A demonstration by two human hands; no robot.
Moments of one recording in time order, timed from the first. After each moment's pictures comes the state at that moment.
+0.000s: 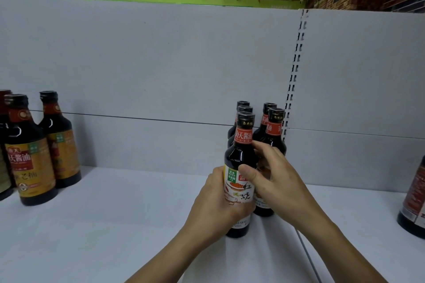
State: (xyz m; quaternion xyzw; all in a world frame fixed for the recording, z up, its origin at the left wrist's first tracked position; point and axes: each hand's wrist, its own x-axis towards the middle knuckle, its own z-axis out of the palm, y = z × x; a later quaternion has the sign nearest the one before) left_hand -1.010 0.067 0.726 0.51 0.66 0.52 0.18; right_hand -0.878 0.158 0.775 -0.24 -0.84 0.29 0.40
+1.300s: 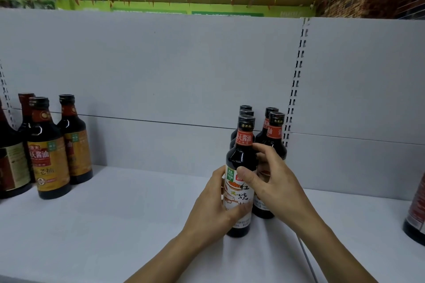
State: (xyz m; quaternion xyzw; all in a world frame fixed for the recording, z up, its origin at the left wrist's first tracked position) left_hand -1.010 0.062 0.716 0.53 0.62 0.56 0.13; right_hand -0.878 0.159 0.770 -0.23 -0.83 0.31 0.41
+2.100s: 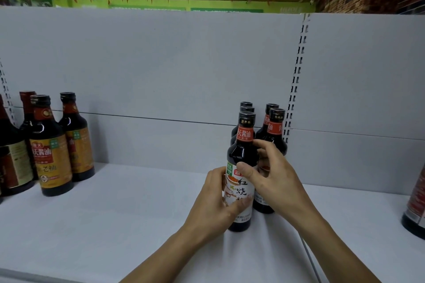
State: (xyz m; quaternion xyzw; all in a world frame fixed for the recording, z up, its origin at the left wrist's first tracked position) left_hand -1.015 0.065 0.709 0.55 0.62 0.55 0.12; right_hand -0.881 0.158 0.768 -0.25 -0.83 0.28 0.42
